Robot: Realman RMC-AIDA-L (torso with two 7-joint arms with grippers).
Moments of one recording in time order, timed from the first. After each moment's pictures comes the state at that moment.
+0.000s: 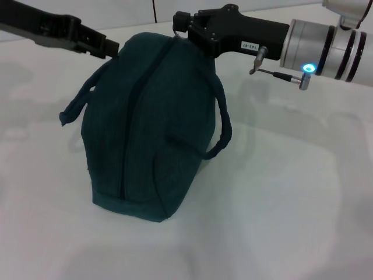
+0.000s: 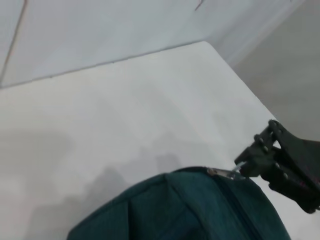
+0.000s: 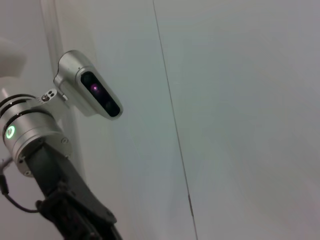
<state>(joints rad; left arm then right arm) -1.34 -1.95 2.85 -0.75 0.15 1.83 -2.06 0.67 2.01 -1.31 -0.51 -1.06 -1.18 1.18</state>
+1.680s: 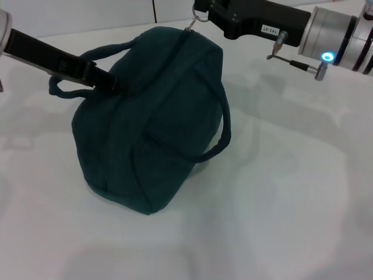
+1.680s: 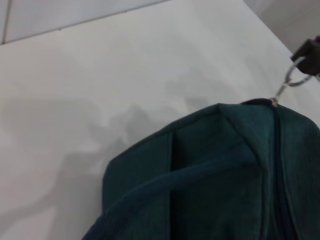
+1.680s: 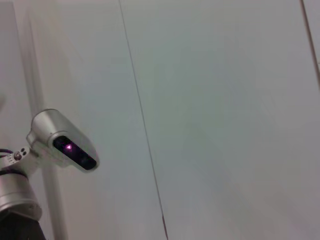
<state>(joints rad) -1.34 -1.99 2.85 -0.67 0.27 1.73 -1.99 0.65 1.99 -1.23 -0.51 -1.05 -1.20 1.19</state>
